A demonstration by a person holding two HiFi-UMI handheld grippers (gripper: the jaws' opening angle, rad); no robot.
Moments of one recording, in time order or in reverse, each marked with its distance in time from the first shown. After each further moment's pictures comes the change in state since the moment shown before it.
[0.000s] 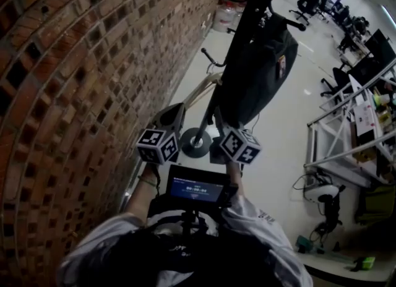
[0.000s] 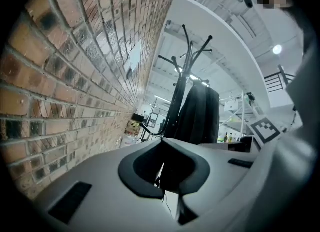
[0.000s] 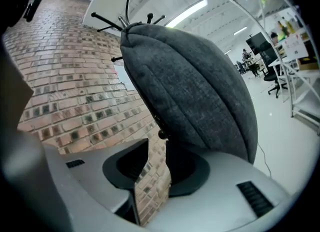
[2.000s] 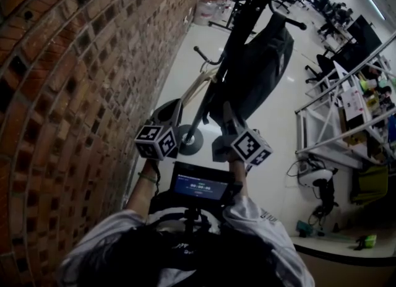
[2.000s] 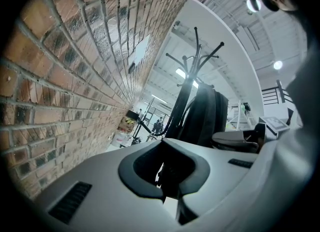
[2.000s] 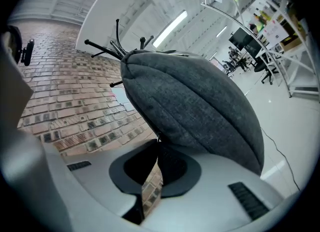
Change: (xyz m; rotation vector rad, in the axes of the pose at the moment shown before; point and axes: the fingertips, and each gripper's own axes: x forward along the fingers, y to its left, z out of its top) left arm 0.022 0.028 -0.001 -0.100 0.006 -0.083; right arm -0.016 0.024 0.046 0.155 -0.184 0.013
